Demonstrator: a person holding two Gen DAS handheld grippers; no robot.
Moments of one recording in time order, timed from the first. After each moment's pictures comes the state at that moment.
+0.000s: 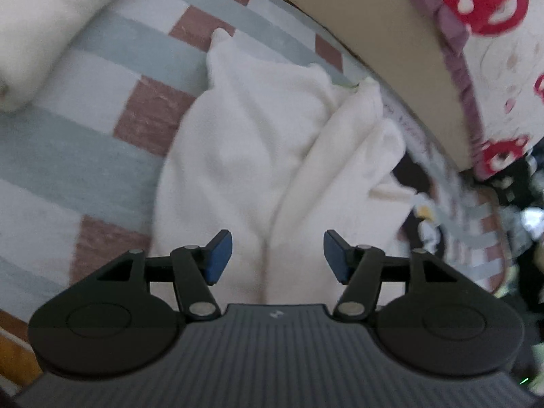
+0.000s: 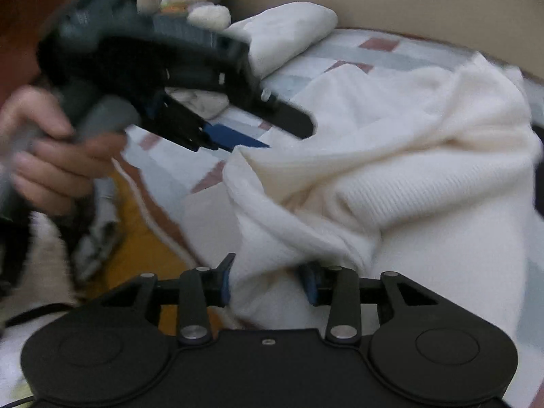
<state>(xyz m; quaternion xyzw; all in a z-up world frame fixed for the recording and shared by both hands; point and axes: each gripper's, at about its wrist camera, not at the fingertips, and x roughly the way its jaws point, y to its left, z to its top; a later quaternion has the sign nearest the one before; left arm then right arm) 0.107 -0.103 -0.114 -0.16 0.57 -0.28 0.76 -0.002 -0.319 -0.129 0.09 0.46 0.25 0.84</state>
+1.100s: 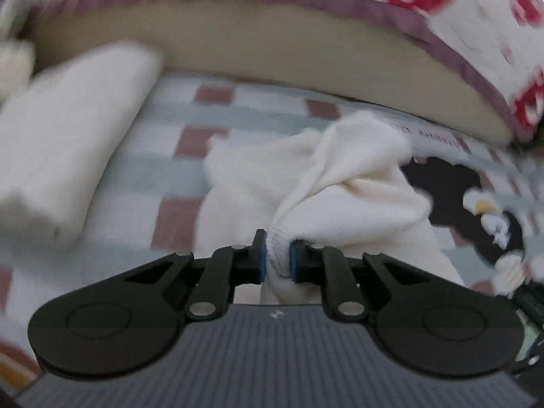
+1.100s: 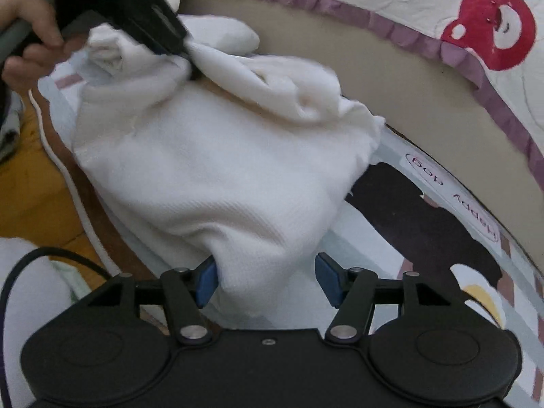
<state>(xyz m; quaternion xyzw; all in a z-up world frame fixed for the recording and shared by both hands) 0.077 -0.120 -0.090 0.00 0.43 -0.24 0.87 -0.077 -0.356 -0.124 -0.15 0.39 0.07 0.90</state>
